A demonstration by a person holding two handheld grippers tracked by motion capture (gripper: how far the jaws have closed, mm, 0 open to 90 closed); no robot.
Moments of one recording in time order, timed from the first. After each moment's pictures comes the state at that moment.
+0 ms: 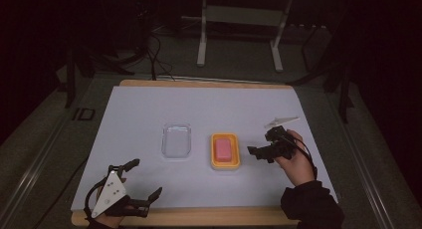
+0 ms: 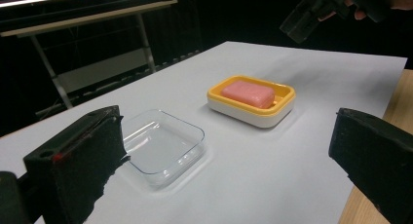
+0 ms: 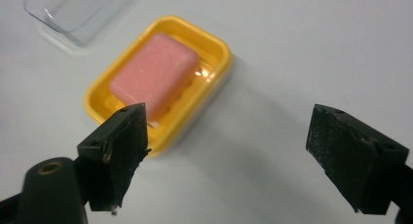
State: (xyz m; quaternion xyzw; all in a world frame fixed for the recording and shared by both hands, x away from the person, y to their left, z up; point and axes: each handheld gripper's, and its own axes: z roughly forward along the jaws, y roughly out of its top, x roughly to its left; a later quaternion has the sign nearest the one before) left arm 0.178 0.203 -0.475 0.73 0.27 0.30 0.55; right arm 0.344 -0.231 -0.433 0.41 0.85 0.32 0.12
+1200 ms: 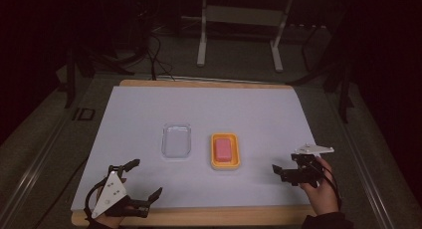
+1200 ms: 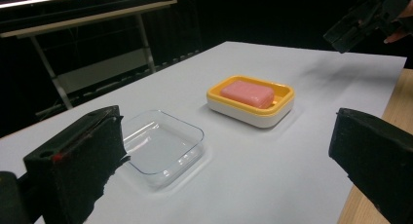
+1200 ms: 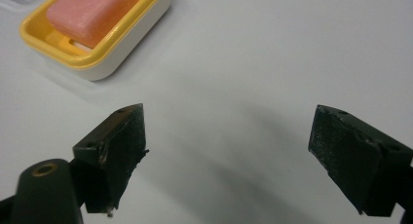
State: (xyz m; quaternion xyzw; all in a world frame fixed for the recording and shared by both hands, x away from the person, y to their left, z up) left arm 0.177 0.202 -0.475 0.73 0.27 0.30 0.55; right arm 0.289 -0.307 -0.471 0.46 0.81 0.34 0.16
